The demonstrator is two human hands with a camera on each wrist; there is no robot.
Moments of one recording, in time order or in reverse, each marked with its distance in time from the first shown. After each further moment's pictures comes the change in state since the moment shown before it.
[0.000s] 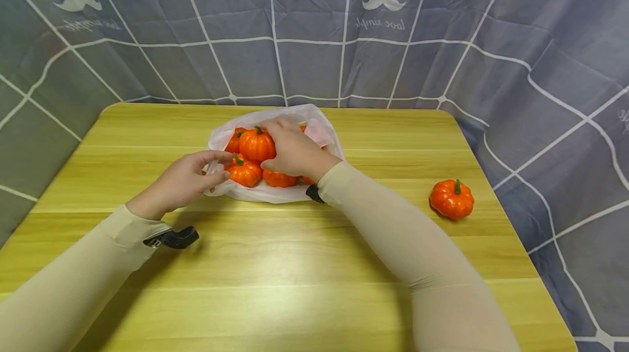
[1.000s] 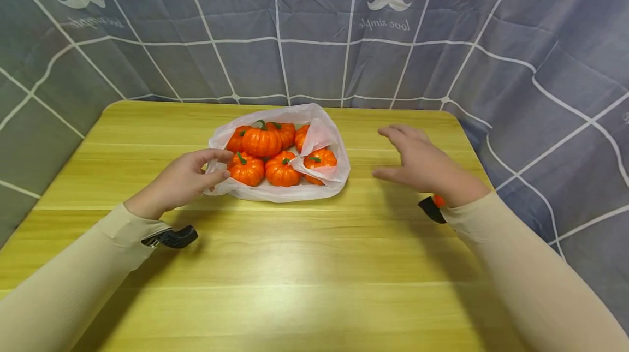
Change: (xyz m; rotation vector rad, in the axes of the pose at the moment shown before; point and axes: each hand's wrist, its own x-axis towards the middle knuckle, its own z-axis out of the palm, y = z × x) left_hand -0.004 -0.002 -0.006 -0.004 0.005 -0.014; right_hand -0.146 0.100 -0.091 -0.199 0.001 0.201
